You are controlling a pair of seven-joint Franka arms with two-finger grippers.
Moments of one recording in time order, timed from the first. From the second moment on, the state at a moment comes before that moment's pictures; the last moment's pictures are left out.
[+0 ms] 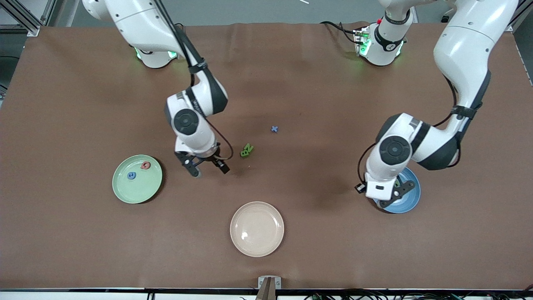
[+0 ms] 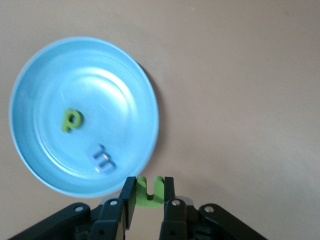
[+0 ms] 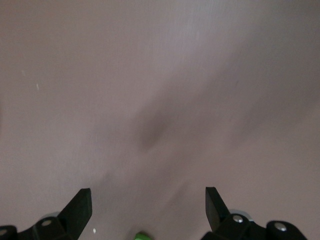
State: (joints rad) left arm 0.21 0.67 -0.60 -1.64 0.61 2.10 -1.19; right arm 0.71 0.56 -0.15 -1.86 0.16 2.44 1.34
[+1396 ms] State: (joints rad) left arm 0.27 0.71 -0.72 -1.69 0.61 2.12 -1.37; right arm 0.85 0.67 -0.16 -1.82 0.16 2.53 1.56
